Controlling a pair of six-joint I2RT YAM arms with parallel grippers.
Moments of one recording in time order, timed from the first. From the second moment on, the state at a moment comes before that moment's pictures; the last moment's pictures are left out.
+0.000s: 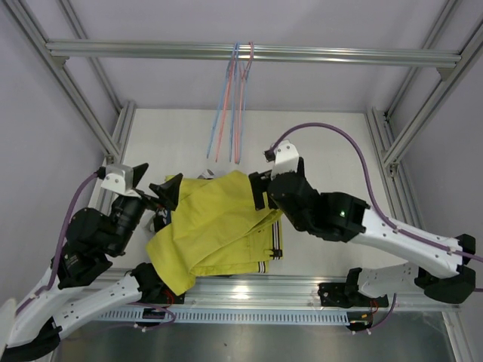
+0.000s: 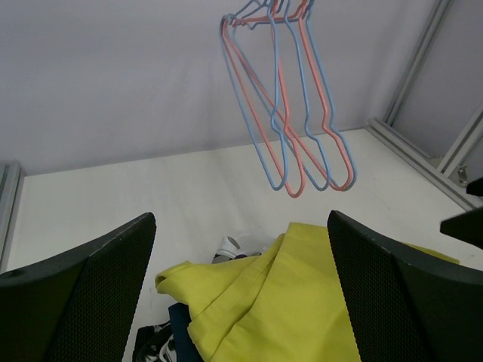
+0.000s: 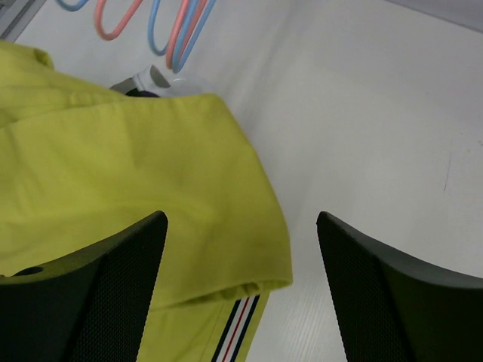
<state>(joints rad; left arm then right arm) -0.92 0.45 0.93 -0.32 -0.57 0.00 1.19 1.24 1.38 -0.67 0.73 0.38</state>
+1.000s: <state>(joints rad) -0.87 0.38 0.79 -0.40 -0.60 -0.07 1.21 0.86 1.04 -0.85 1.00 0.41</state>
